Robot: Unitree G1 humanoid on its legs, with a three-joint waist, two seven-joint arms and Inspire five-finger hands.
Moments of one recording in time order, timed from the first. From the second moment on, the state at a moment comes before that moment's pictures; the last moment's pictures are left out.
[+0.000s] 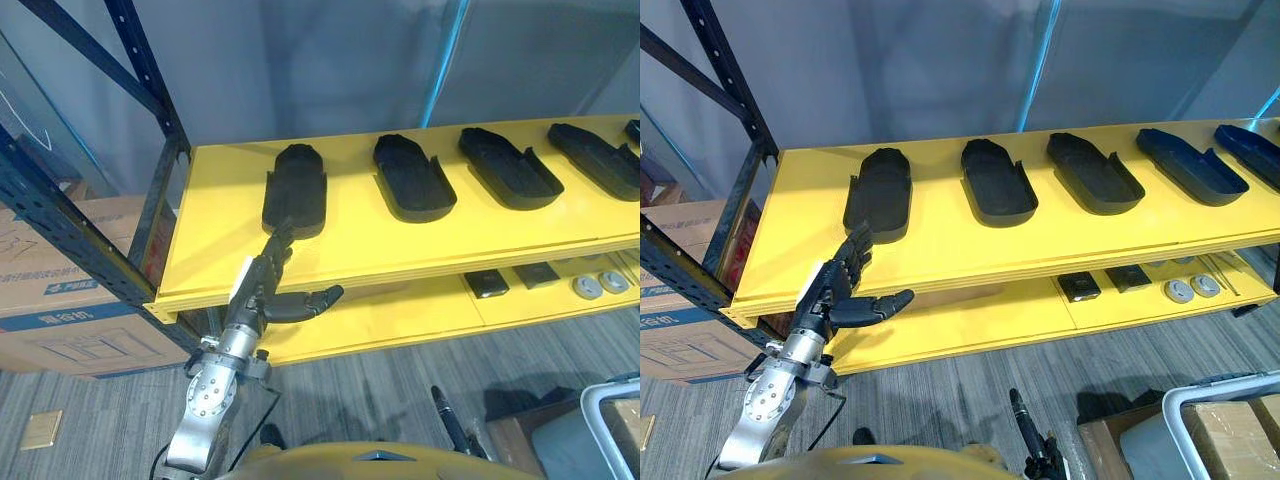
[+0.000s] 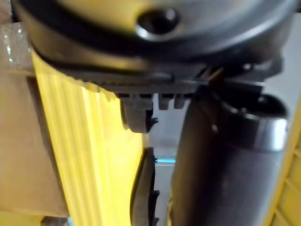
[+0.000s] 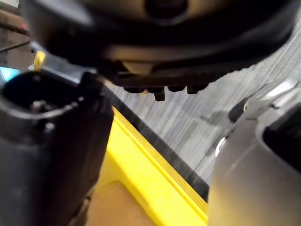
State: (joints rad) left arm 0.28 0.21 -0.23 -0.13 -0.15 -0.19 -0.04; right arm 0.38 0.03 -0.22 0.81 0.44 -0.20 -0.07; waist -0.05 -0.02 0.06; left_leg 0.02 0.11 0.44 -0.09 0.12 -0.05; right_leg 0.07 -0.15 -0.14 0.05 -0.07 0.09
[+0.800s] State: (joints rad) left arm 0.08 0.20 -0.28 0.08 -0.16 -0.19 0.19; right arm 0.37 0.03 -0.31 0.90 0.40 -0.12 -0.03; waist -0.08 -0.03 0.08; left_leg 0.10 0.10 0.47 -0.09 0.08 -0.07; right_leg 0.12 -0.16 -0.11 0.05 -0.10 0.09
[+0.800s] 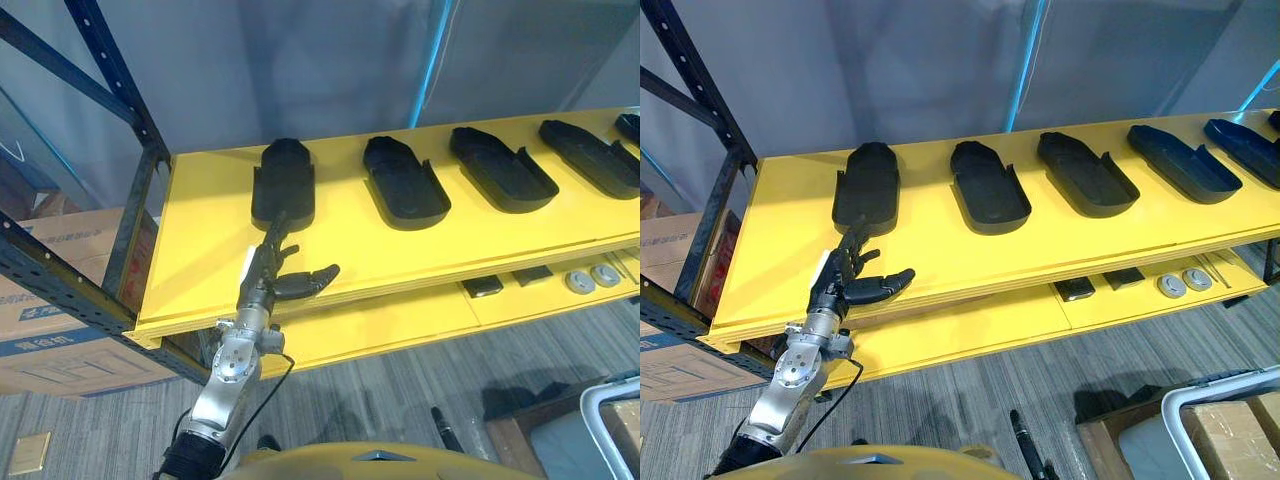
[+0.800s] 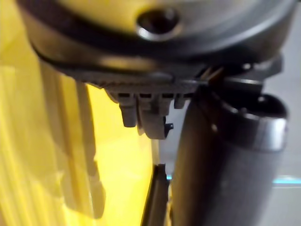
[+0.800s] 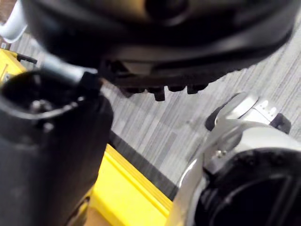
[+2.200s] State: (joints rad) left arm -0.25 0.55 -0.22 -0.14 0.37 0.16 0.23; right arm 0.37 -0.03 -0.33 0.98 0.36 -0.07 0.06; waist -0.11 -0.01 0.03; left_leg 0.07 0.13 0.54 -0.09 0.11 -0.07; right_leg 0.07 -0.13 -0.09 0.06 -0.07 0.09
